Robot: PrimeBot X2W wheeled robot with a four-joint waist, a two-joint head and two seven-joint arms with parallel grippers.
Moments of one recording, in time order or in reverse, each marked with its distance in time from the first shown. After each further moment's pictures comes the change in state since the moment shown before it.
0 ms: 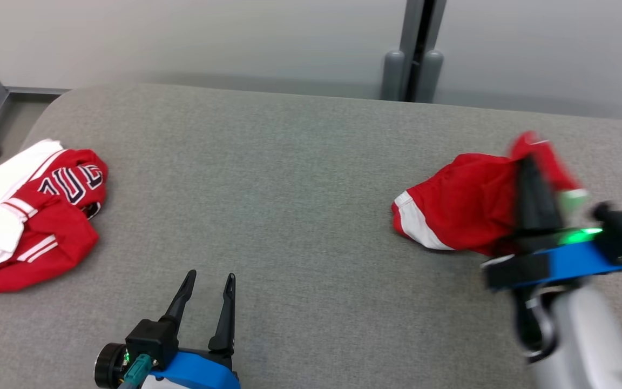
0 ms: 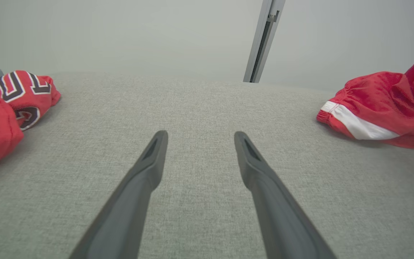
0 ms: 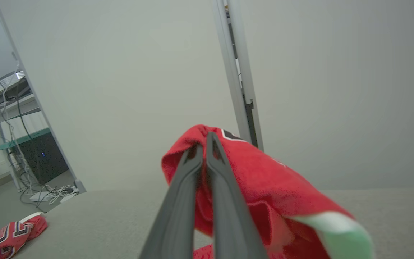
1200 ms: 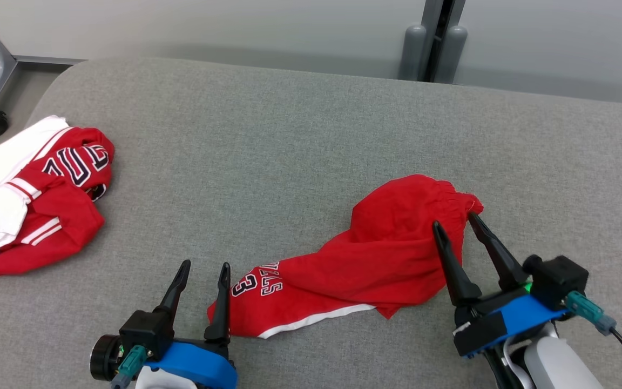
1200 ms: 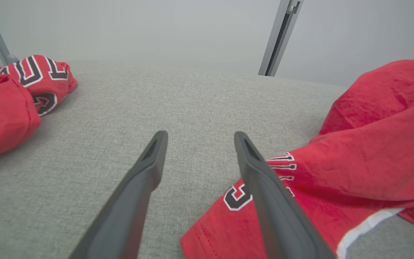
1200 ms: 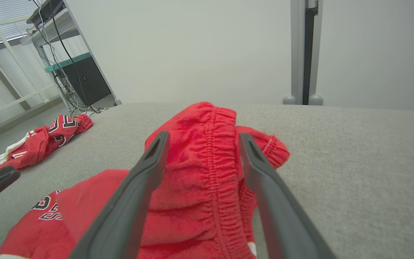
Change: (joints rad) left arm -0.025 0.000 0.009 0.002 -0.011 0.010 0.000; right arm 0.099 -0.087 0.301 0.085 0.066 0.000 0.000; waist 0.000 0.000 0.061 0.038
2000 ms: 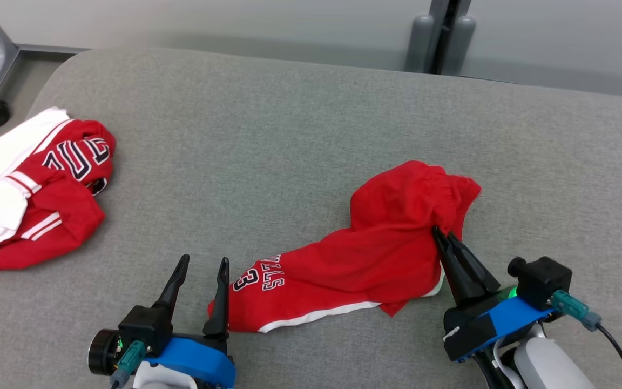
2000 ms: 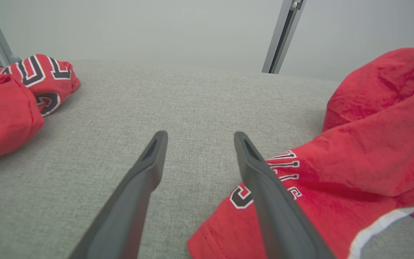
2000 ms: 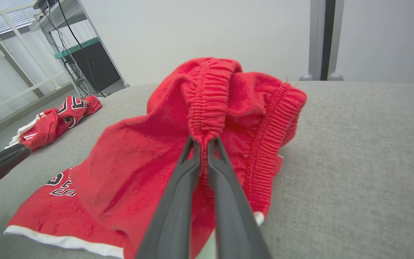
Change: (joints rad) left arm -0.014 0.000 0.005 0.000 0.014 -0.006 0.000; right arm -0.007 -0.028 0.070 0.052 0.044 0.000 0.000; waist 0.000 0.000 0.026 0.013
